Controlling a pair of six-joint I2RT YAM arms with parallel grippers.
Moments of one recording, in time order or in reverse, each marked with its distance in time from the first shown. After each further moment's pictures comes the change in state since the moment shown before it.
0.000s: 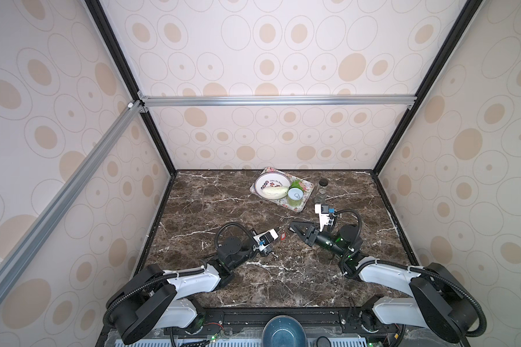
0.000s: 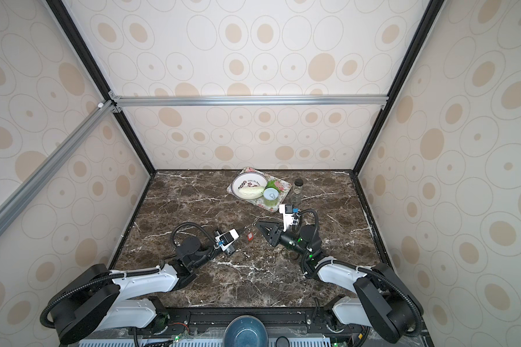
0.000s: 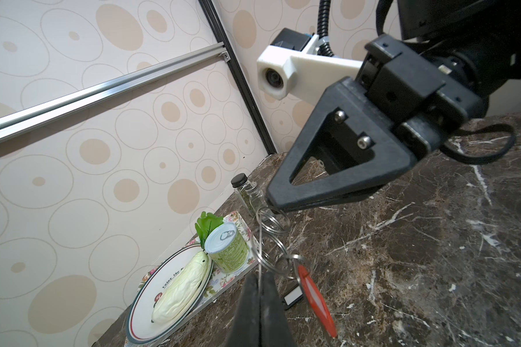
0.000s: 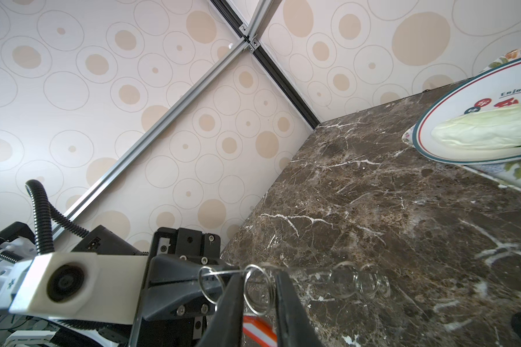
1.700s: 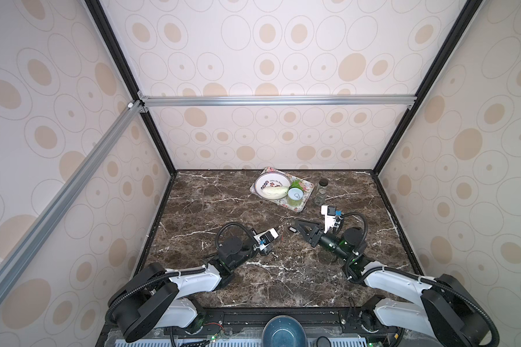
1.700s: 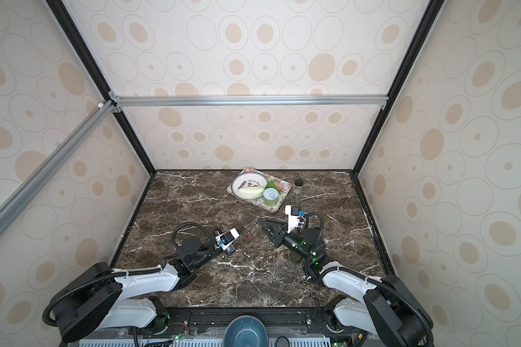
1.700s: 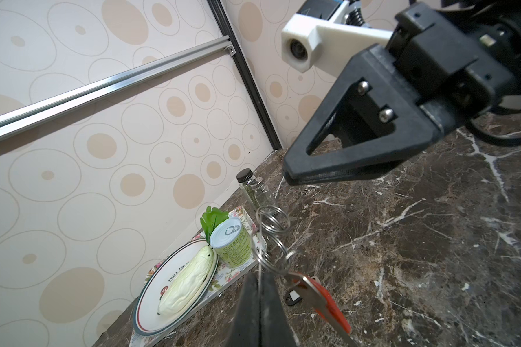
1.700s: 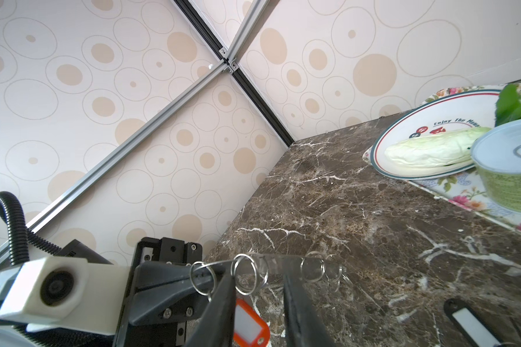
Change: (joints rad) left arm 0.000 0.018 0.000 0.011 -0.029 0.008; right arm 0.000 -0.138 -0.040 -0.107 0.139 -0.074
